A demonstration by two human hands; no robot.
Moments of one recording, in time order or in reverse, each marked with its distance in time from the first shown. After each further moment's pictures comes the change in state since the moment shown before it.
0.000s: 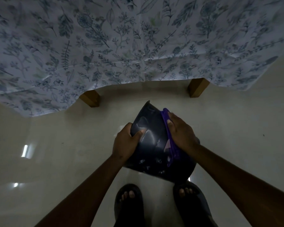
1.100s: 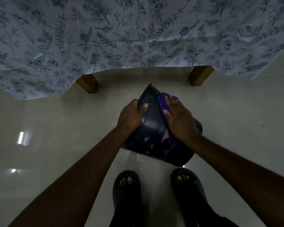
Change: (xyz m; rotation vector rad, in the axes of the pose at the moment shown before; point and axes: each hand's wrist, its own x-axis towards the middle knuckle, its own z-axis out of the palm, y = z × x) left_hand 0.034 0.025 0.005 0.096 -0.071 -0.032; right_hand -0.002 0.001 0.009 -0.223 0.067 -0.146
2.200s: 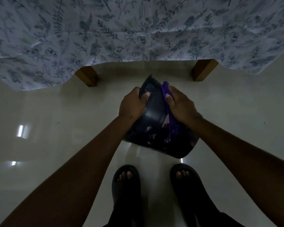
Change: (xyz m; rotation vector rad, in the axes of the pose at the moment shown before) left_hand 0.010 0.013 -0.002 0.033 0.089 0.047; right_hand 0.035 0.002 -0.004 0.119 -0.011 0.066
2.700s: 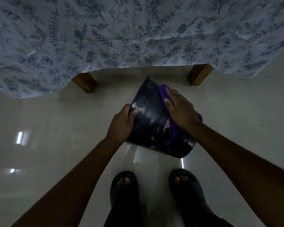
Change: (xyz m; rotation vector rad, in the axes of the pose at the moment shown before) left_hand -0.038 -0.030 -0.007 0.016 -0.035 0.092; right_hand -0.003 0.007 -0.007 -0.022 0.083 -0.076
